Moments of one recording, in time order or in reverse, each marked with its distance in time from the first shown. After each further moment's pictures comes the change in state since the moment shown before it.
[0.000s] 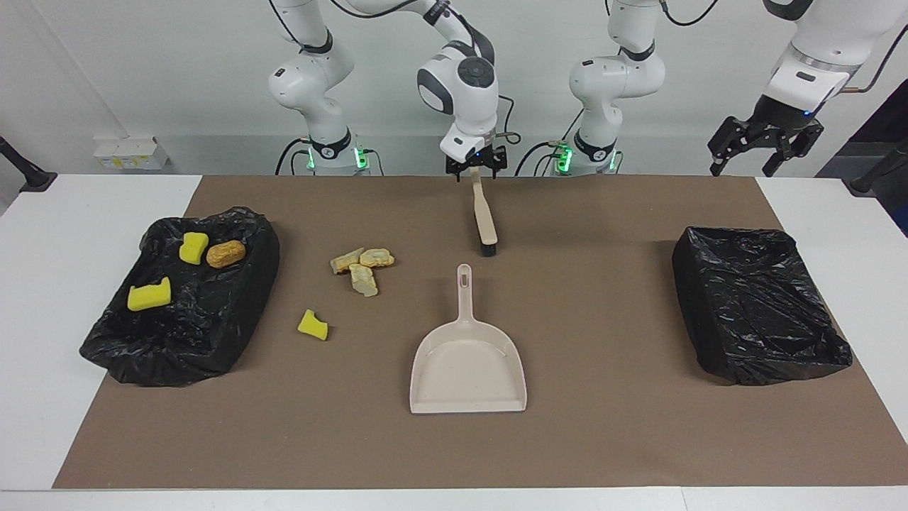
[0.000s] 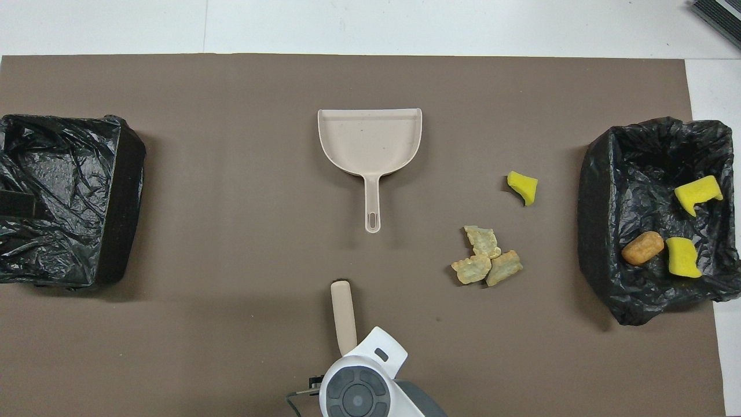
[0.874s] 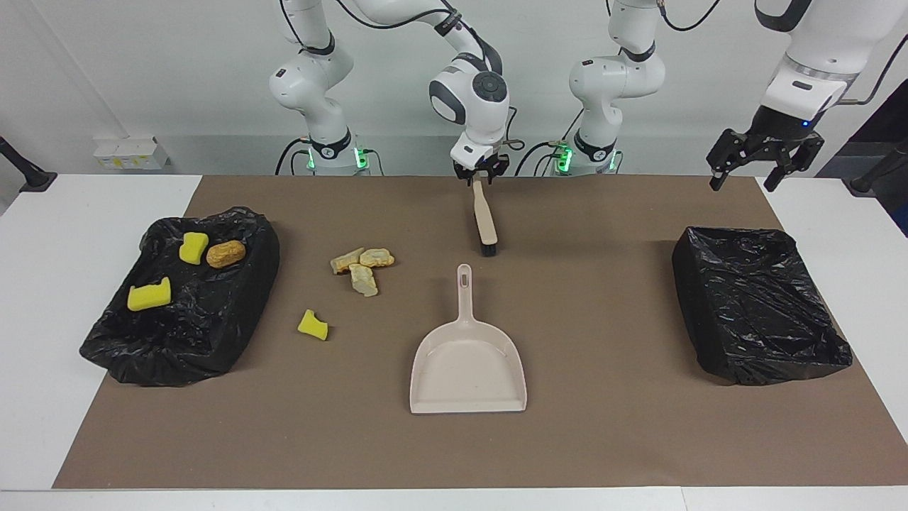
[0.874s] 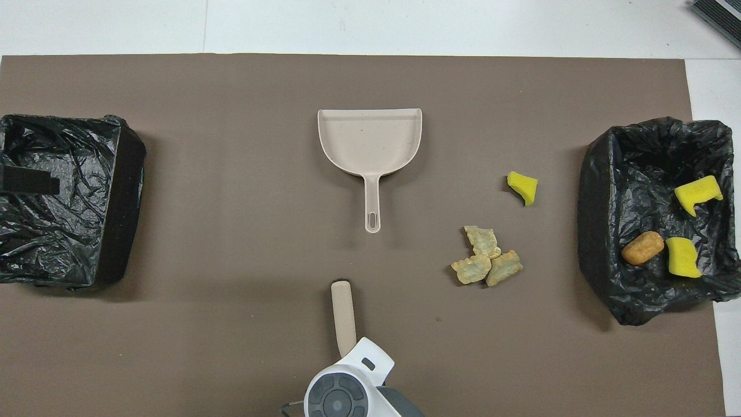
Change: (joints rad) left arm -0.019 0.037 -0.009 -0.002 0.000 0.118 -0.003; right arm 0.021 0.034 0.025 0.007 0.027 -0.021 0.001
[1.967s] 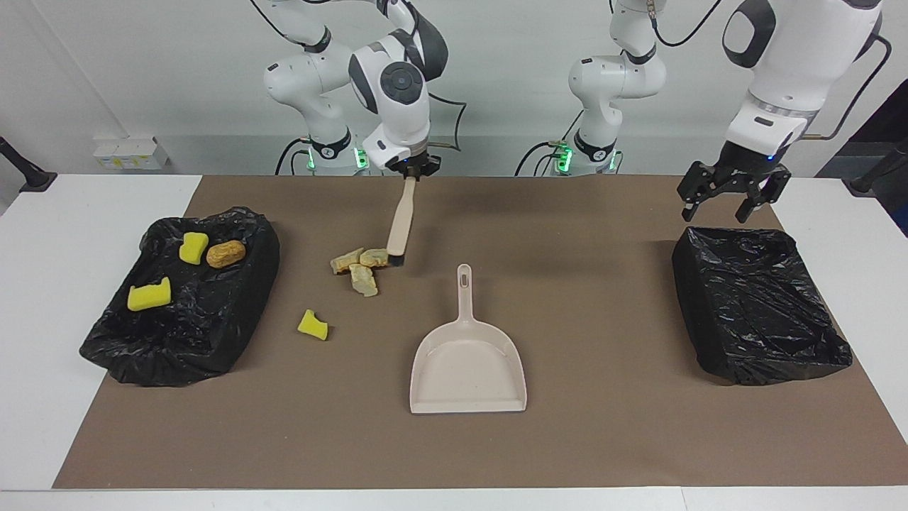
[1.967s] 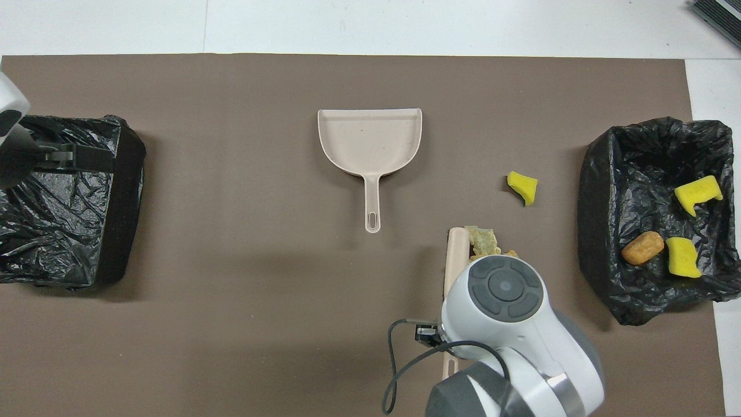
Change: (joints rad) left arm -0.086 0.062 -0.002 -0.027 0.000 0.119 -0.086; right arm -0.431 -0.203 -0.017 0.065 -0.118 -0.434 -0.088
